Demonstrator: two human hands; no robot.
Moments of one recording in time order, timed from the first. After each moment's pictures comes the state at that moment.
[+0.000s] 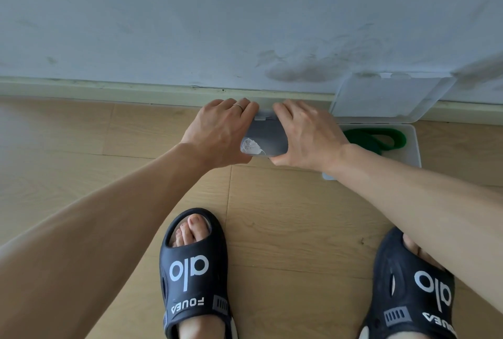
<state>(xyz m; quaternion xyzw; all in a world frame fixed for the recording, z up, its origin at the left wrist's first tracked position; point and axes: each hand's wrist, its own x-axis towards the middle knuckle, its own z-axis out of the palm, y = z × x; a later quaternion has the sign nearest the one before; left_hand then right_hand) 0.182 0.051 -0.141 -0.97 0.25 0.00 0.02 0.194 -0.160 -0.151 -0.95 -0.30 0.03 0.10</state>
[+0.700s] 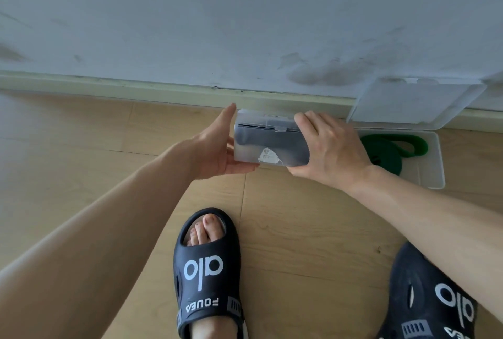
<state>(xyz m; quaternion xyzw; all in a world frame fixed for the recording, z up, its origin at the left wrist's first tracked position) 0.173 0.081 -0.136 -0.53 -0.36 0.42 -0.64 0.176 -0.165 -0.167 -0.95 -0.31 -0.06 0.10</state>
